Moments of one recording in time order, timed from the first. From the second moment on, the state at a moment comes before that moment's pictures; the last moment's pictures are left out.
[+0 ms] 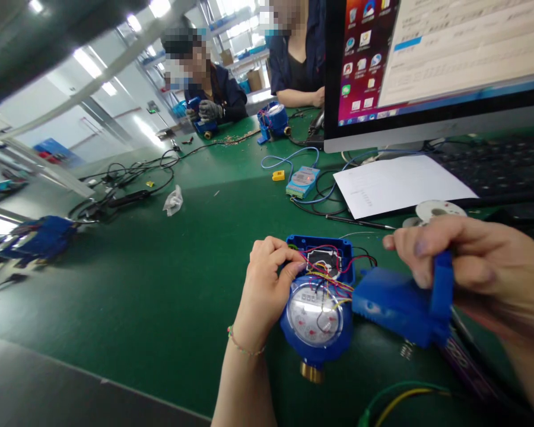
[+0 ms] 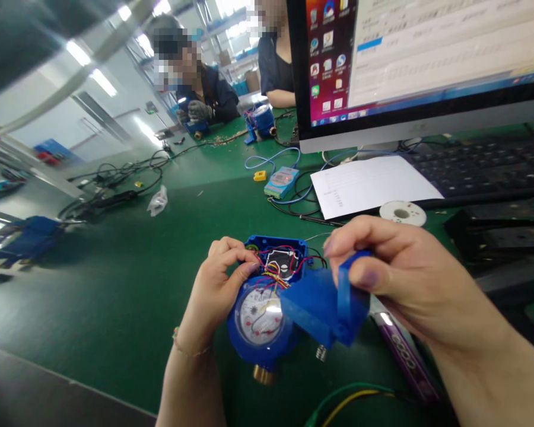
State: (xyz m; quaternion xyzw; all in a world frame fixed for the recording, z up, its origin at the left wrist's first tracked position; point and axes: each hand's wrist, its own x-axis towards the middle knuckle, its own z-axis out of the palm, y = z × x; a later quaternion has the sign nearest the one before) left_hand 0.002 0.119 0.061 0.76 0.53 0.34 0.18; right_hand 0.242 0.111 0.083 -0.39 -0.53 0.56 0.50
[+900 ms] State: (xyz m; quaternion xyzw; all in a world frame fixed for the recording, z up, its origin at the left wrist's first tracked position) left_hand -0.010 0.118 0.065 0.75 0.46 0.34 0.32; right_hand 0.223 0.048 0.037 -0.50 -0.08 0.74 0.45
